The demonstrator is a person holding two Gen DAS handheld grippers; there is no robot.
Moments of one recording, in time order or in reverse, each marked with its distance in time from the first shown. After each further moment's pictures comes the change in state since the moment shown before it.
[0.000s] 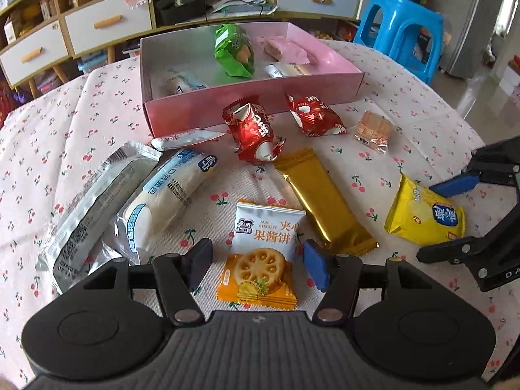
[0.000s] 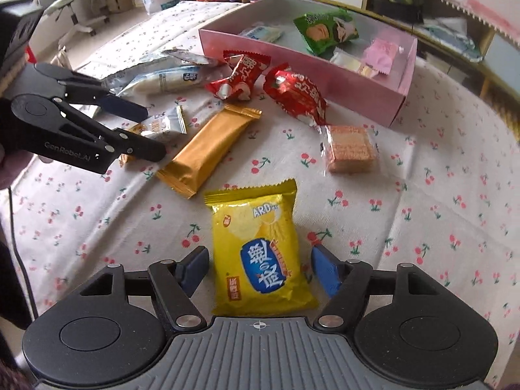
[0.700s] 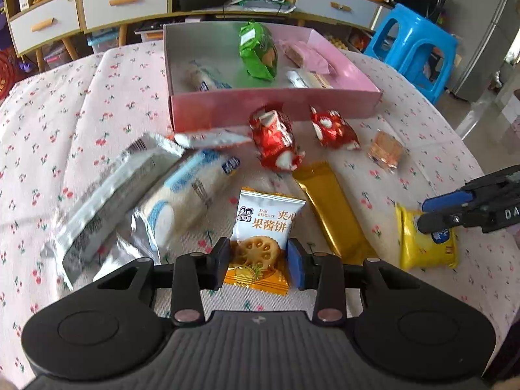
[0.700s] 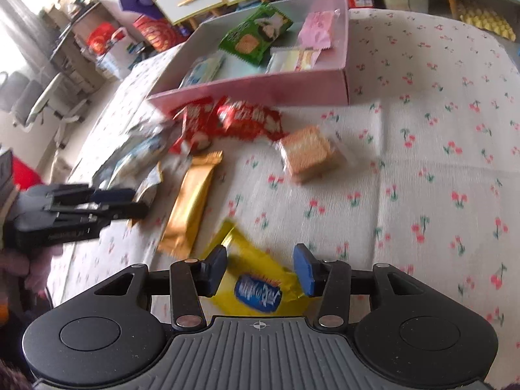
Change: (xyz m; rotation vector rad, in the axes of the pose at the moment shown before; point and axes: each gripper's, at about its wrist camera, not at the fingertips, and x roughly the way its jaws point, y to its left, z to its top) left arm -0.007 0.028 0.006 -0.118 0.027 -0.064; right arm -0.006 -0.060 0.006 0.400 -0.008 0.204
